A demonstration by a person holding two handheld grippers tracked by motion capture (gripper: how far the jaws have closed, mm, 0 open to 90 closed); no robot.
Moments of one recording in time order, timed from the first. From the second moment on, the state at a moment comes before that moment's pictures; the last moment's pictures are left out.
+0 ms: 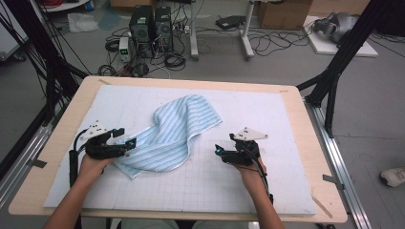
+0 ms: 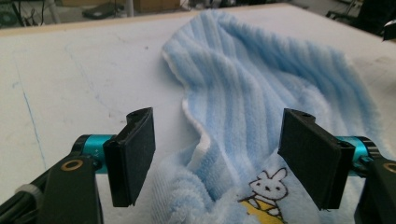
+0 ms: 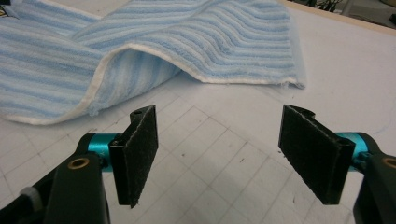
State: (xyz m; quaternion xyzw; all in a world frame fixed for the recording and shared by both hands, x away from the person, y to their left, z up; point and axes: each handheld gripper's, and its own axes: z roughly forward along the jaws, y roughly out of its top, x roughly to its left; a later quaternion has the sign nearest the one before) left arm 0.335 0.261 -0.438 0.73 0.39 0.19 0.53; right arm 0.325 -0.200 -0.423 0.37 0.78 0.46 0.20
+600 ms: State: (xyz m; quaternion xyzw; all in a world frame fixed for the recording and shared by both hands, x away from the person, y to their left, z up) left arm 0.340 0.232 -0.449 0.81 0.35 0.17 0.43; right arm 0.327 -0.201 -0.425 0.37 0.79 0.45 0.20
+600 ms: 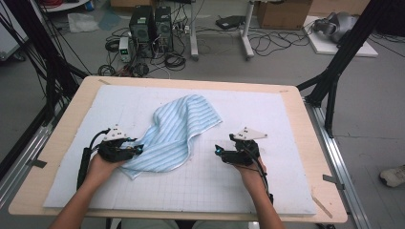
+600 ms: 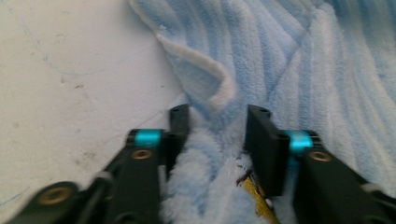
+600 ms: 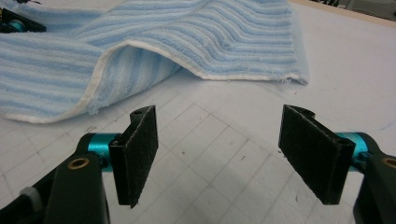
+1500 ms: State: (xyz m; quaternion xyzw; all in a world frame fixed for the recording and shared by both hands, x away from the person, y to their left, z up) left arm 0.335 0.226 -0.437 0.75 0.34 0.12 0.56; right arm 0.326 -0.120 -0.450 0.34 0.82 0.43 0.13
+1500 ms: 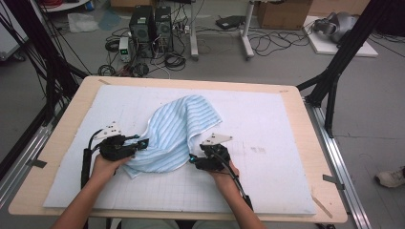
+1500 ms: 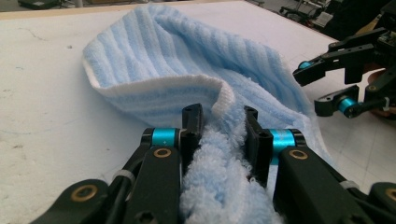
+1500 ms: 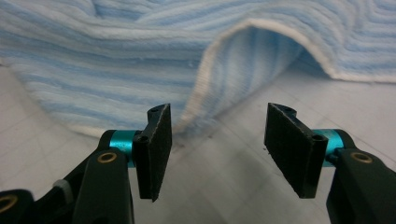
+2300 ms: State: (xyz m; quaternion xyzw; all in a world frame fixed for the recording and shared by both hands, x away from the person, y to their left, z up) left arm 0.334 0.239 -0.435 0.71 0.38 0.15 0.58; right arm 0.337 -0.164 -0.434 0.34 0.84 0.36 0.23
